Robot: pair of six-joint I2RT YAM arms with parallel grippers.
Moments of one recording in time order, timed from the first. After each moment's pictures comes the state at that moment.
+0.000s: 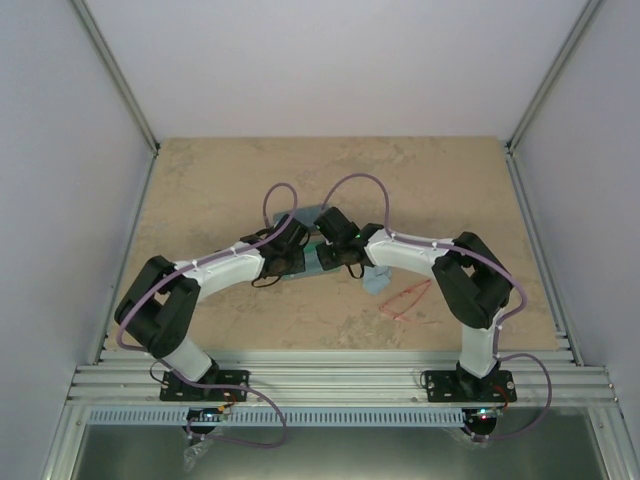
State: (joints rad) left arm -0.64 1.58 0.88 -0.39 -0.16 -0.68; right arm 0.84 1.91 1.25 -0.37 0.11 0.39
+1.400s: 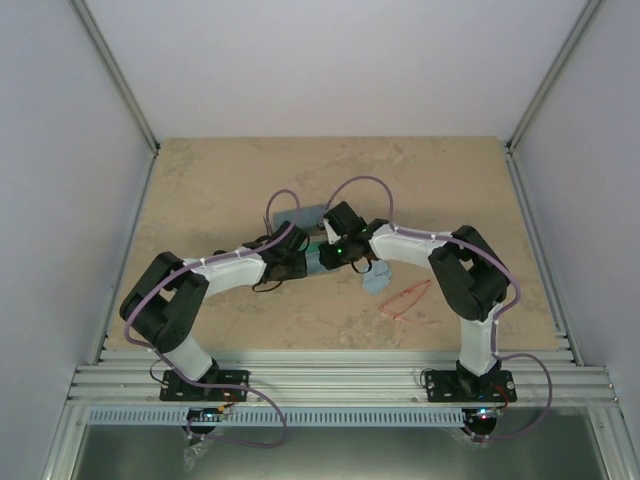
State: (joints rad) left arm -0.64 1.62 0.80 -0.26 -0.10 -0.66; right arm 0.76 1.95 1.24 -0.34 -0.16 0.33
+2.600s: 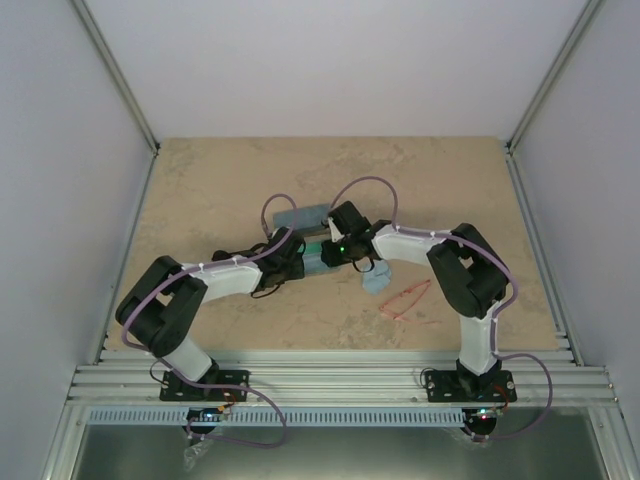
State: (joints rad) left arm -0.64 1.59 0.71 -0.10 -0.16 -0.67; right arm 0.73 1.97 1.21 -0.26 -0.20 0.37
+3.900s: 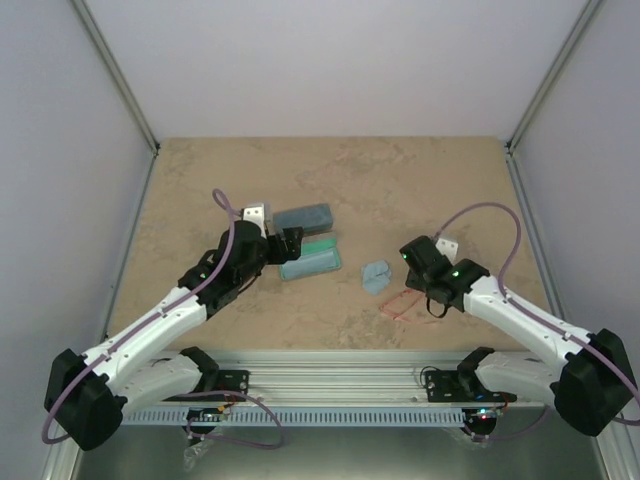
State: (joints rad) left arm -0.63 0.99 0.68 -0.14 -0.14 -0.57; right arm 0.65 1.13 0.75 -0.71 0.44 0.85
